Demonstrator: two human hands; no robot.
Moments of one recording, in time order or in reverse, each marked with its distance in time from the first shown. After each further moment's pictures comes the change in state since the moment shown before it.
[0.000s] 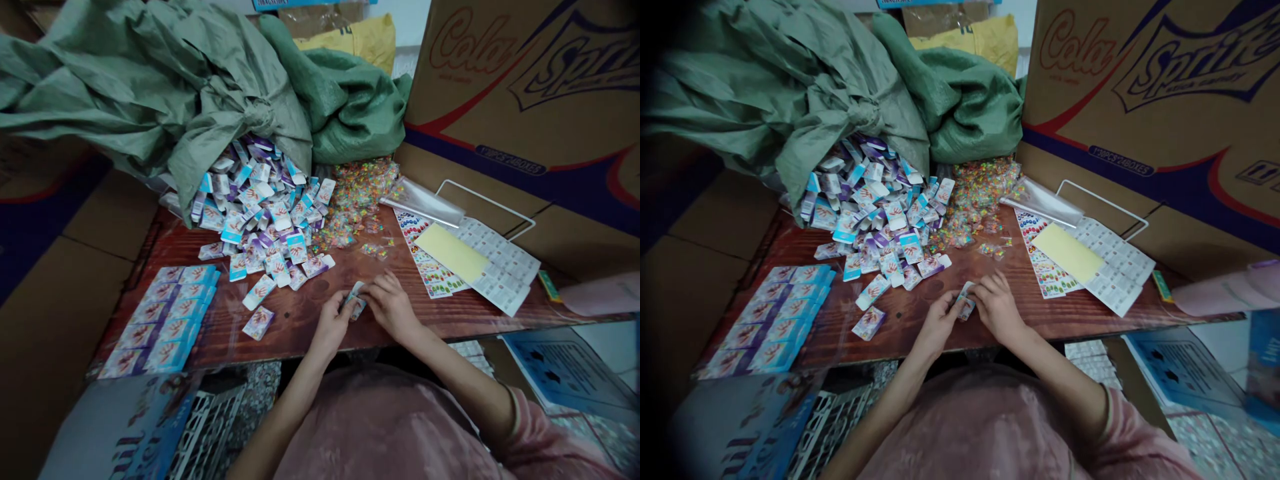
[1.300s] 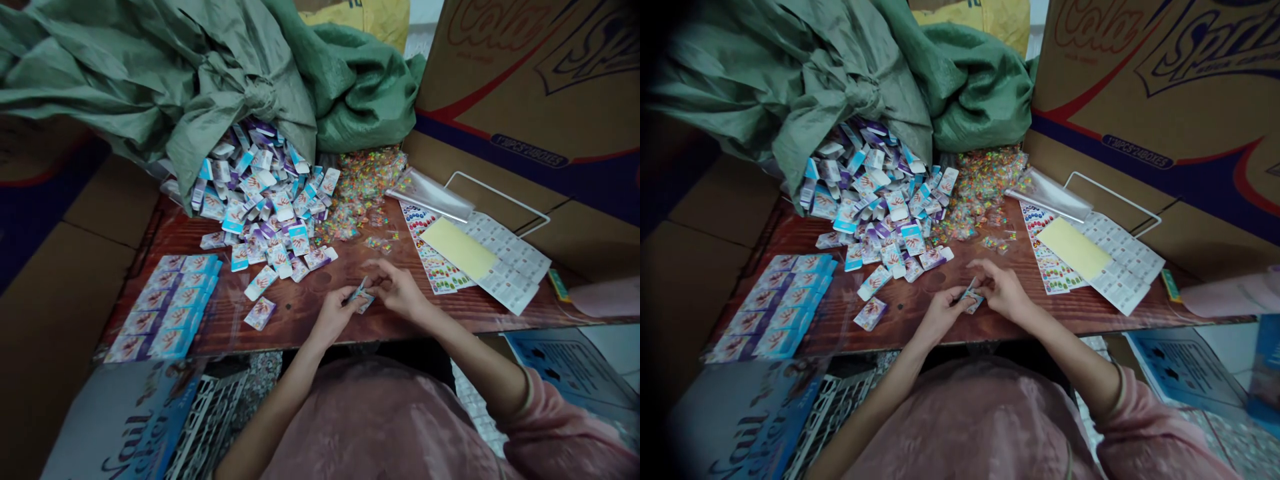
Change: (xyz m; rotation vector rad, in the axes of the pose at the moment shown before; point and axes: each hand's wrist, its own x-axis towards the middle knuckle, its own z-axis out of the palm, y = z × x) left_hand 0.012 -0.007 -0.007 0.096 -0.158 0.021; right_hand 0.017 0.018 -0.008 0.632 -0.207 0.229
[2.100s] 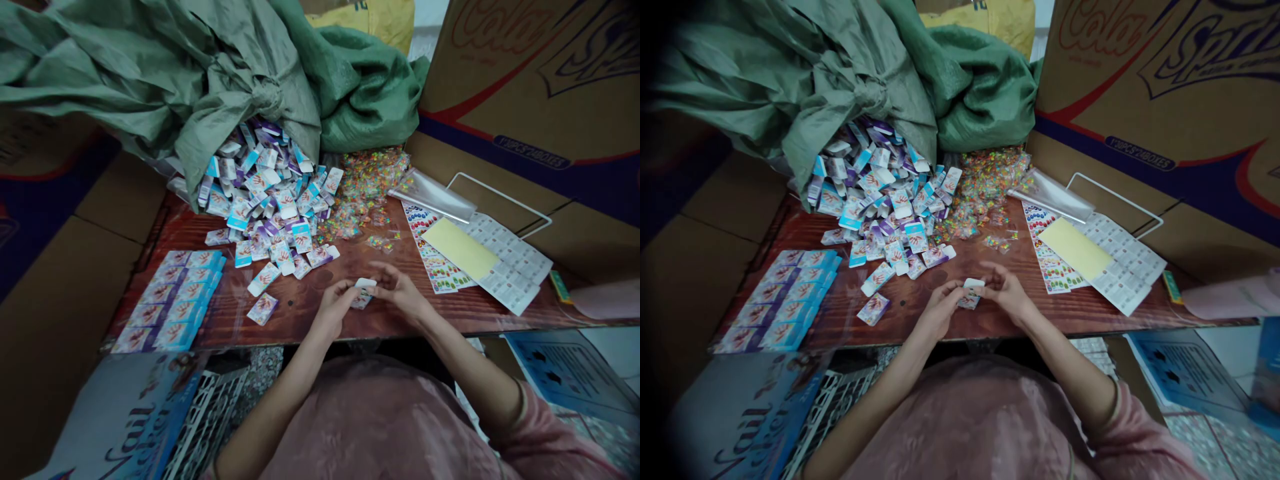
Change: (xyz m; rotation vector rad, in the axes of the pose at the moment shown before) left_hand -0.003 0.016 0.010 -0.403 0.226 -0.137; right_hand -0.012 0.017 0.017 0.399 0.166 0.205
